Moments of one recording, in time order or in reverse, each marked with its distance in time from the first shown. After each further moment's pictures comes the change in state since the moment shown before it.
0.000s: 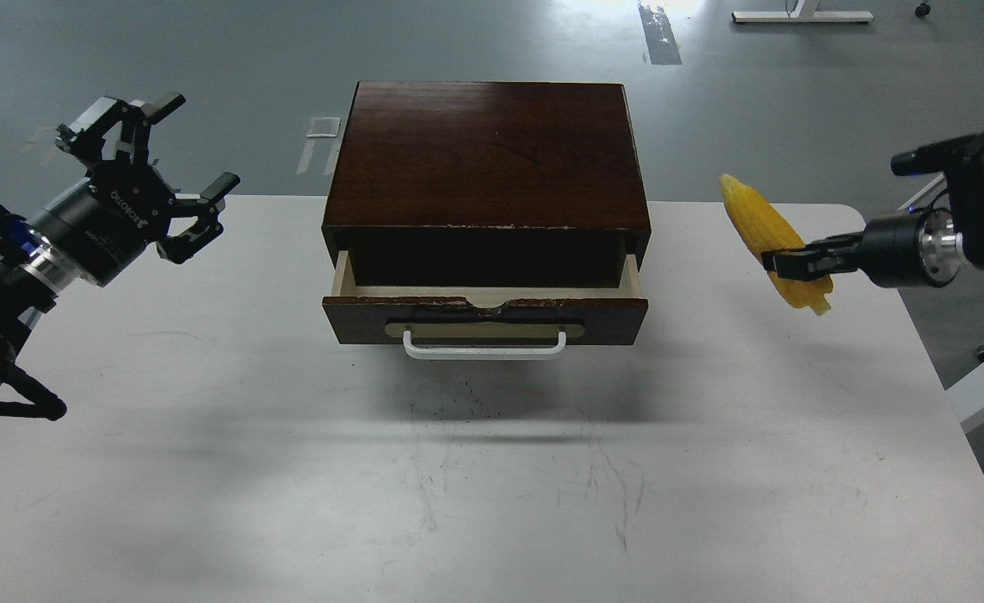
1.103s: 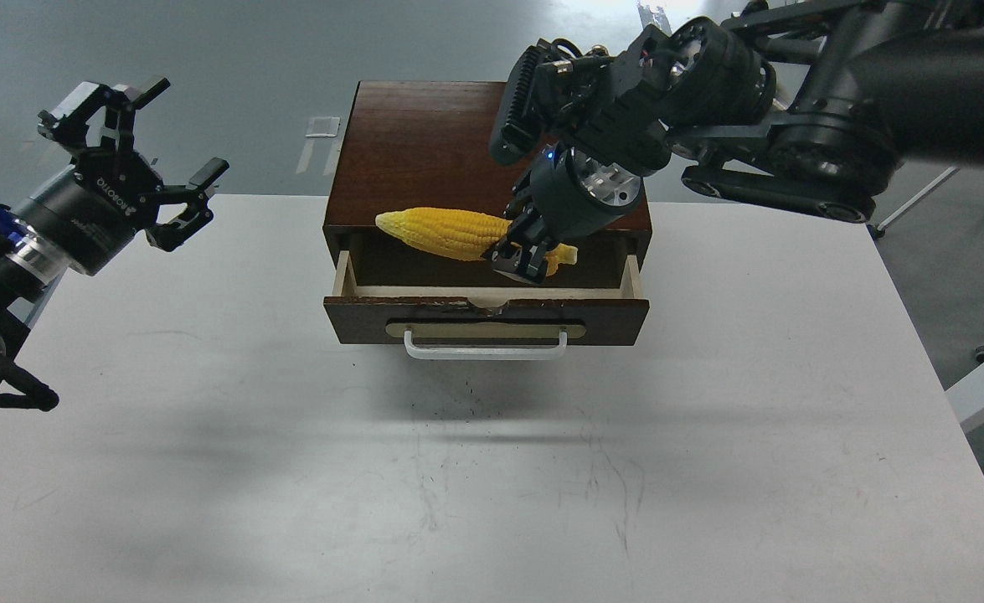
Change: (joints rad) left arm 0.000 0.010 -0.029 -0.001 0.000 0.000 0.000; right arm 0.506 0.668 -0.394 0.084 -0.027 -0.053 0.000
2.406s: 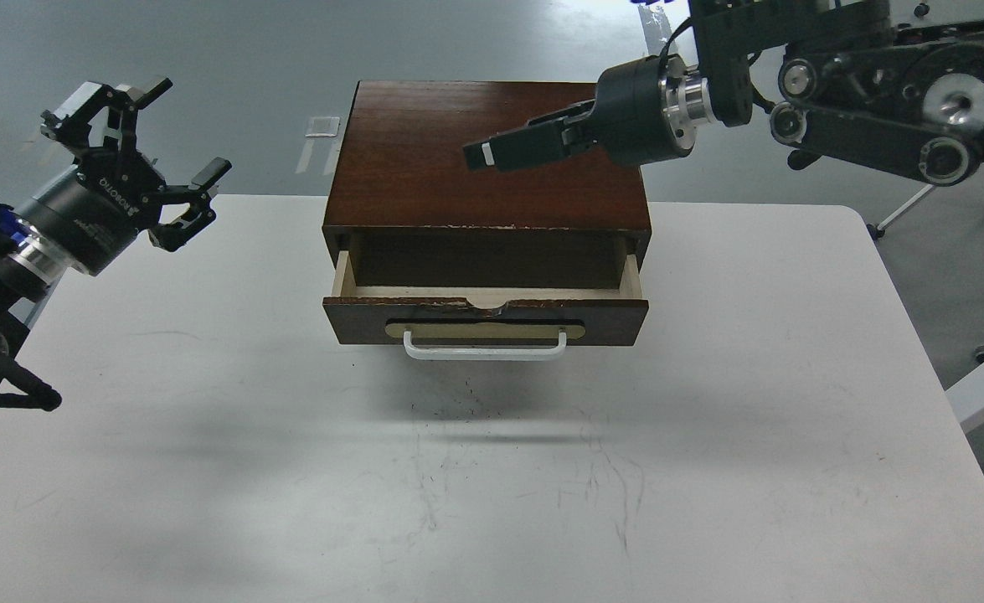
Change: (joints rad) left arm 0.000 -0.006 -0.001 -0.002 0.000 0.000 0.000; right arm -0.268 -0.343 0.330 -0.004 0.807 -0.011 0.000
